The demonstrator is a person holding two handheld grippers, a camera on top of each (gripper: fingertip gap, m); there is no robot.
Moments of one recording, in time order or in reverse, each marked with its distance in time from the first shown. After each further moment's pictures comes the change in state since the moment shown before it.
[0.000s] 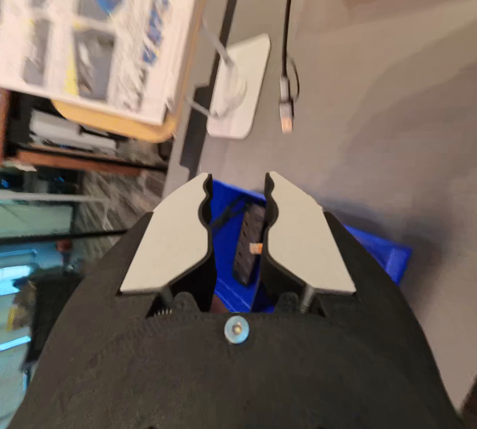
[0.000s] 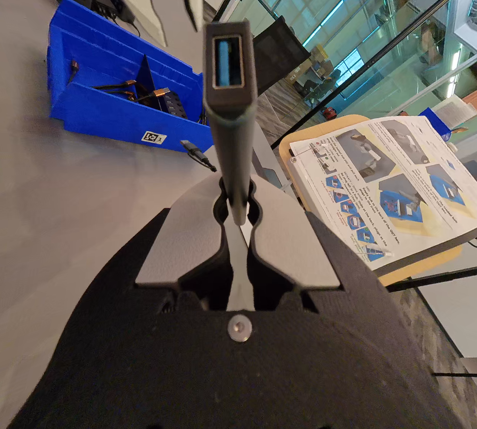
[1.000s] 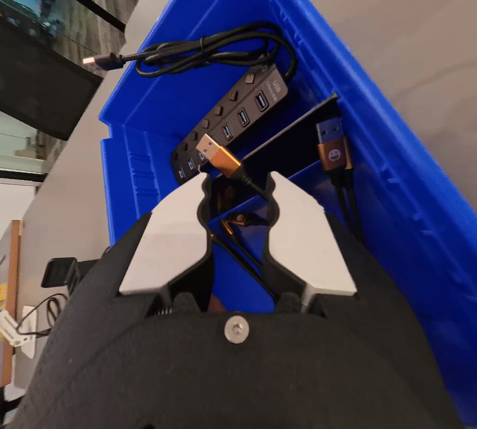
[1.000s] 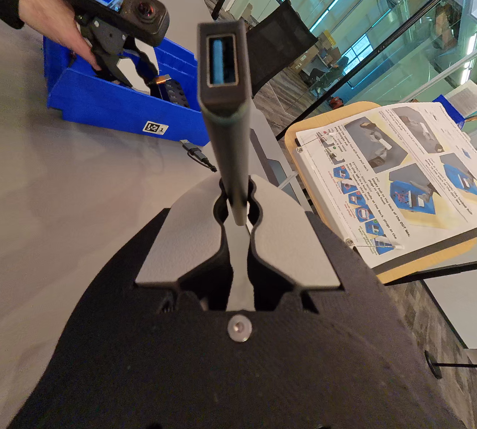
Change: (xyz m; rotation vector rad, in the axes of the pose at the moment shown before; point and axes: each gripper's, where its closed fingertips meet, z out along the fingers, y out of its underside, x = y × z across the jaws) left arm 0.051 0.180 0.077 -0.522 -0.315 -0.576; right arm -0.002 0.012 0.005 -0.038 -0.016 0.016
